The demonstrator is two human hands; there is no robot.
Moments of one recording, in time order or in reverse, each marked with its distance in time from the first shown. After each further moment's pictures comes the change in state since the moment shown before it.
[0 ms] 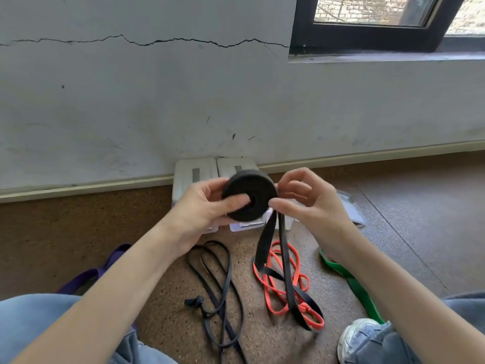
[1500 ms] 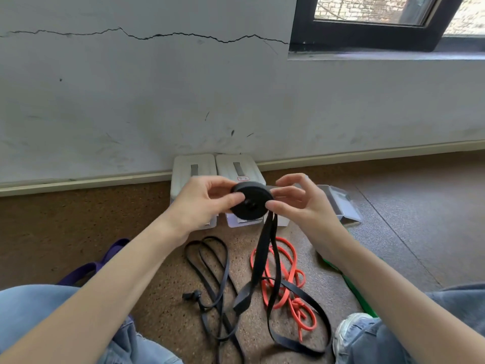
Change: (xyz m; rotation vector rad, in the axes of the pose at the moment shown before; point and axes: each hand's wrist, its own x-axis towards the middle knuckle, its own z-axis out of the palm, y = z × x) left_hand 0.000 -0.003 0.000 0.447 0.099 0.125; right_hand -0.002 0.017 0.003 -0.044 0.006 0.056
